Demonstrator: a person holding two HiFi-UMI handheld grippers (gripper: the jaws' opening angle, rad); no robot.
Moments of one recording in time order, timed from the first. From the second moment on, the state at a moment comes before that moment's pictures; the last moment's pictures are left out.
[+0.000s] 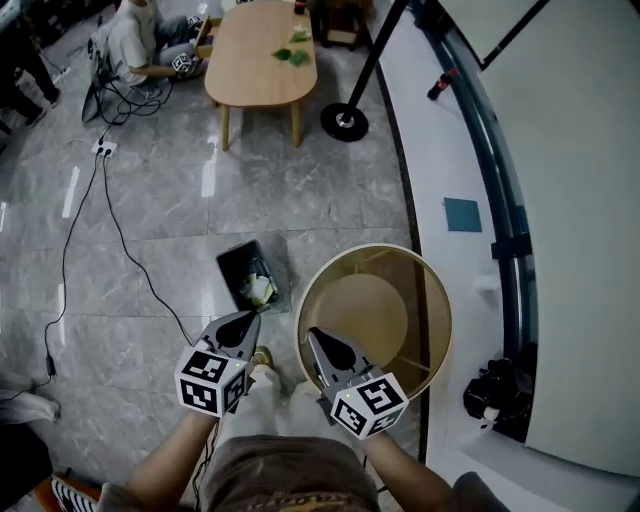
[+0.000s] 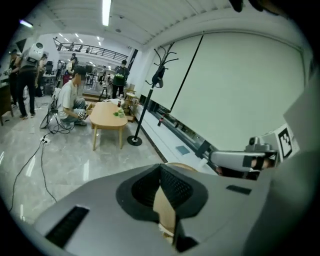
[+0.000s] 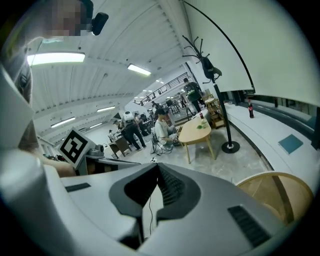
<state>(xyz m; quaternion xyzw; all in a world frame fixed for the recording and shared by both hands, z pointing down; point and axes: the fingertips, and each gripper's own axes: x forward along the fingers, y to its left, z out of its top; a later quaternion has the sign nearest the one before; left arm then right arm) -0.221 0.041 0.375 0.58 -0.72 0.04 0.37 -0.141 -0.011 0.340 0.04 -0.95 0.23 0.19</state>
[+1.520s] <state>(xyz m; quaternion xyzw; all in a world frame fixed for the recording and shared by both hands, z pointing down) -0.099 0.041 0.197 0.68 -0.73 0.01 0.13 -0.039 -0.006 0.193 0.01 -0.99 0.08 0.08</state>
